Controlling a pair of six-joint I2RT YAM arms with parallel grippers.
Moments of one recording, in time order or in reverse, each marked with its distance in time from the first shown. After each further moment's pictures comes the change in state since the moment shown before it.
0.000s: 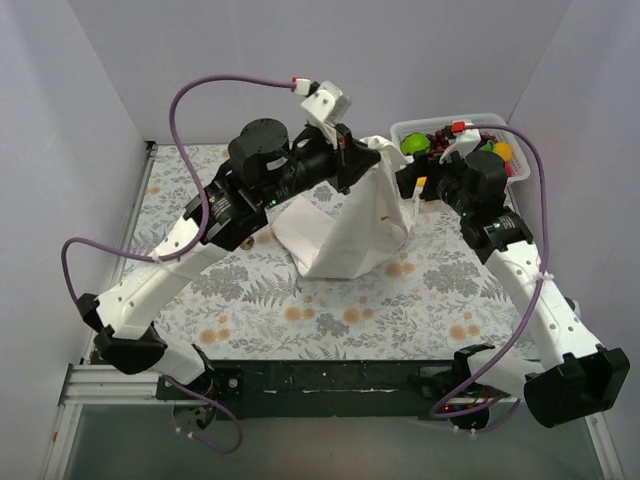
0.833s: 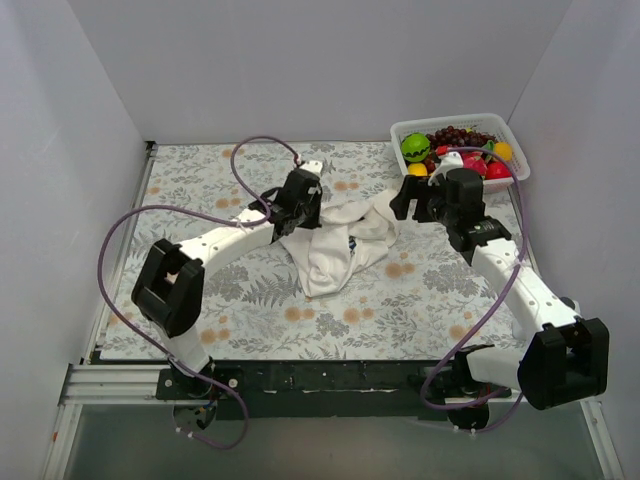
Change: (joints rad) left arm 0.268 0.249 -0.628 0.098 -0.303 -0.165; right arm -0.032 0.084 -0.189 0.038 -0.020 0.048
